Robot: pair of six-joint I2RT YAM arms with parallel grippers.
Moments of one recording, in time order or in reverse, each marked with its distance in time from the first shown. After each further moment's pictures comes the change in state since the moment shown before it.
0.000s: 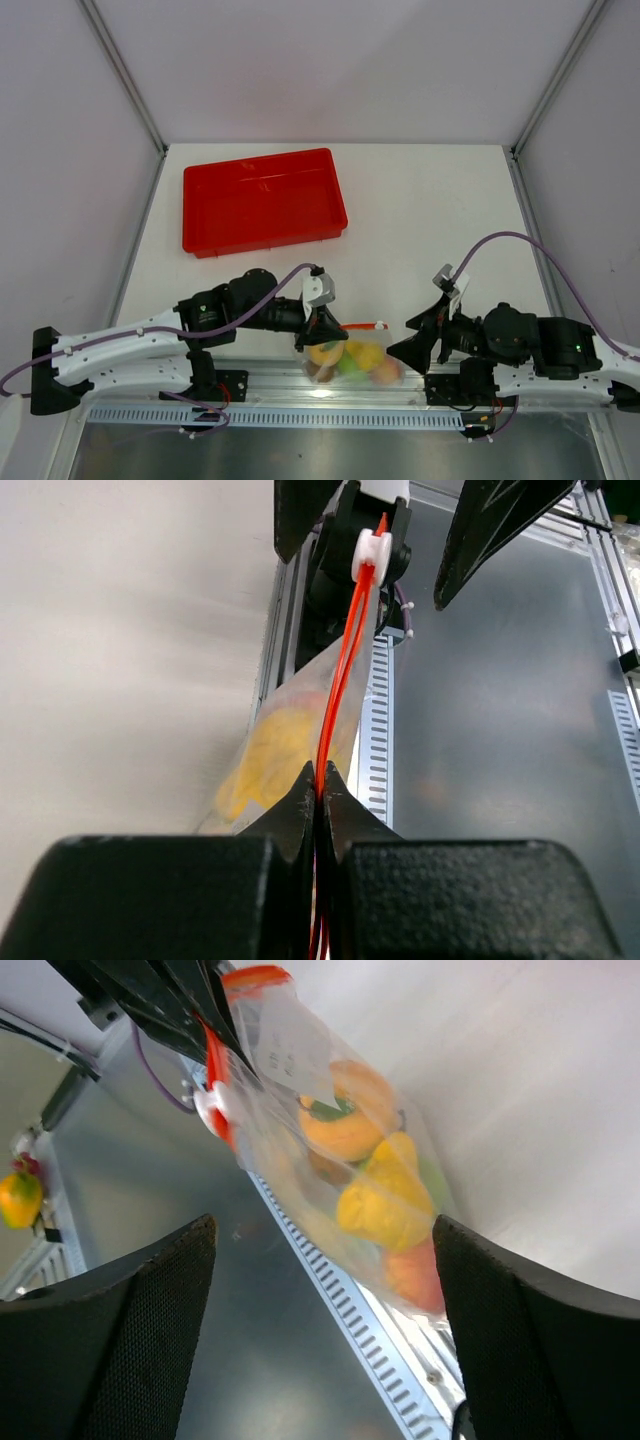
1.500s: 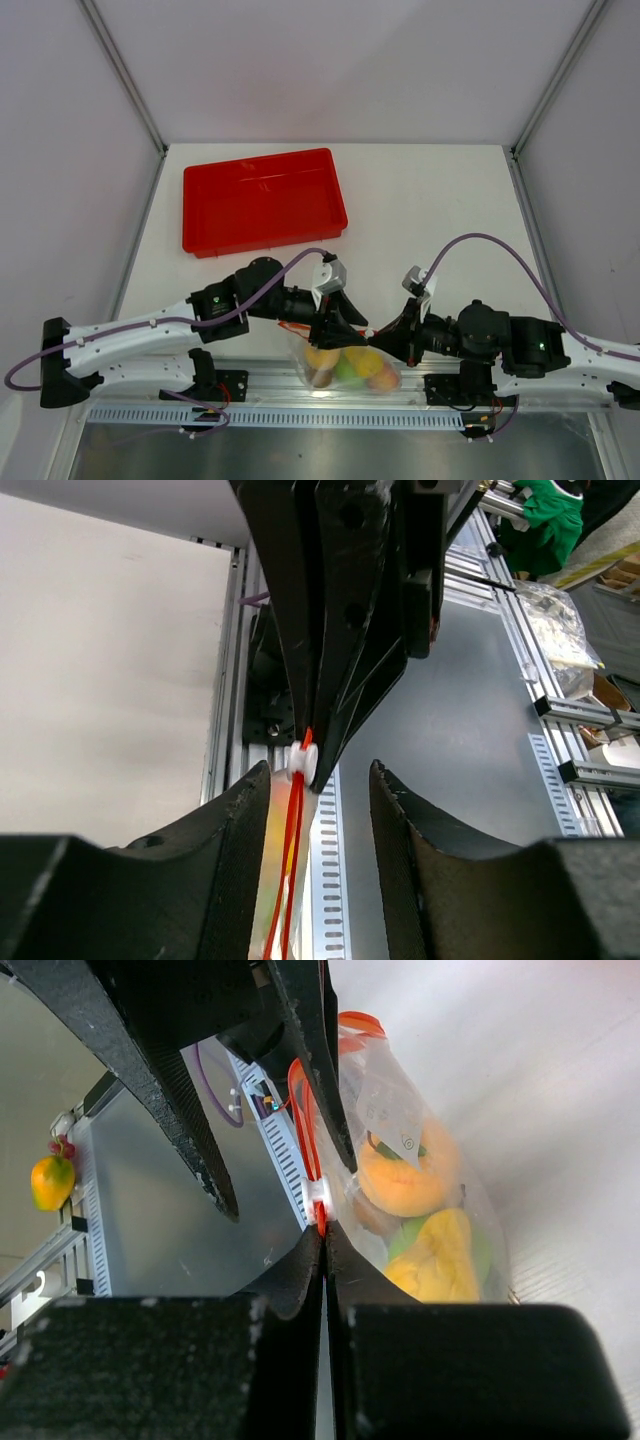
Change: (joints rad) left arm 0.003 0.092 0.082 0.143 0.102 -0.098; right arm -0.008 0.124 -0.068 0.299 -0.113 -0.074
